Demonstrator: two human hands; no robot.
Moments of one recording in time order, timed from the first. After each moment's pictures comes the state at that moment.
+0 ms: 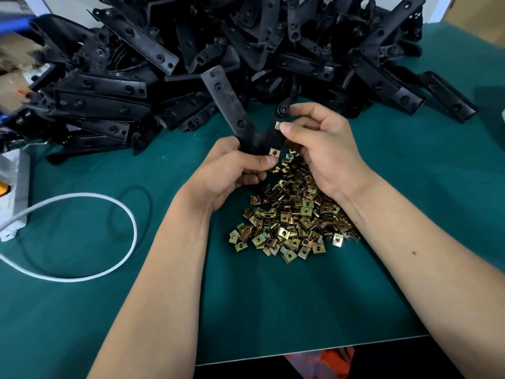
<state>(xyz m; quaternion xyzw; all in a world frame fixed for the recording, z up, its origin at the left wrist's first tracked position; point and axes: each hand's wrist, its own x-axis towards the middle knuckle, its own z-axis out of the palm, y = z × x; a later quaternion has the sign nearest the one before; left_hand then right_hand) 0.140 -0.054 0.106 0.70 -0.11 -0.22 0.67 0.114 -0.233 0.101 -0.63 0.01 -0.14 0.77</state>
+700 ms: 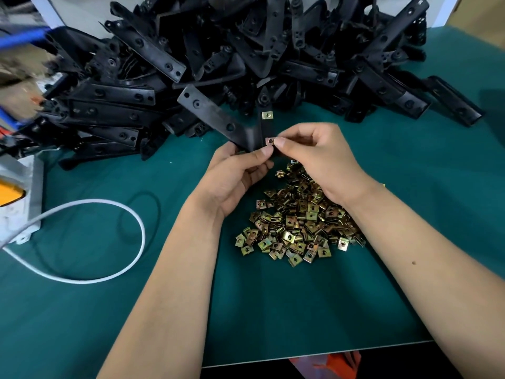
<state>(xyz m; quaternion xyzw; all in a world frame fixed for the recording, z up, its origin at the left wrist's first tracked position) 0.140 -0.058 0.100 0.56 -0.05 -0.19 0.80 0.113 -0.233 0.100 -0.77 -0.01 -0.11 0.63</state>
